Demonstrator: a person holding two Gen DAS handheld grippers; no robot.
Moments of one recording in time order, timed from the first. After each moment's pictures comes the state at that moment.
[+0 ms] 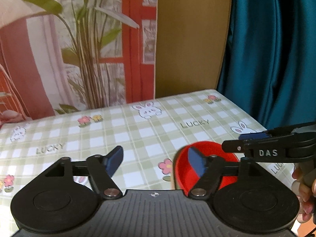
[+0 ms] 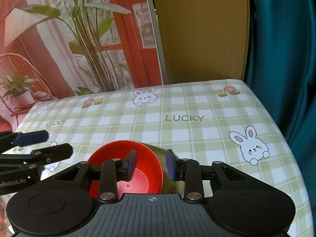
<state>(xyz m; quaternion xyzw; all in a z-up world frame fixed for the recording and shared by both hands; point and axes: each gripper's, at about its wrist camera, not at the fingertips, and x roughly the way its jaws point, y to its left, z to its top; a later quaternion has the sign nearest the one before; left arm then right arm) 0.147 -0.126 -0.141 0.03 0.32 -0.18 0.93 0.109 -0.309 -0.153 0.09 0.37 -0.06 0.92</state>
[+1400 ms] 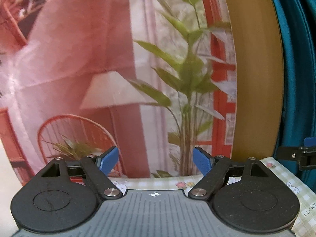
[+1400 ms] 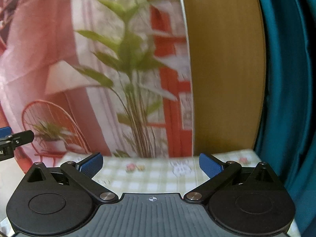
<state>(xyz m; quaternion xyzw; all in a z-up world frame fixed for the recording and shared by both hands) 0.052 -0.003 0.034 0.04 0.14 0.03 0.99 0.072 -0.191 0.009 0.05 0.20 -0.04 0.98</state>
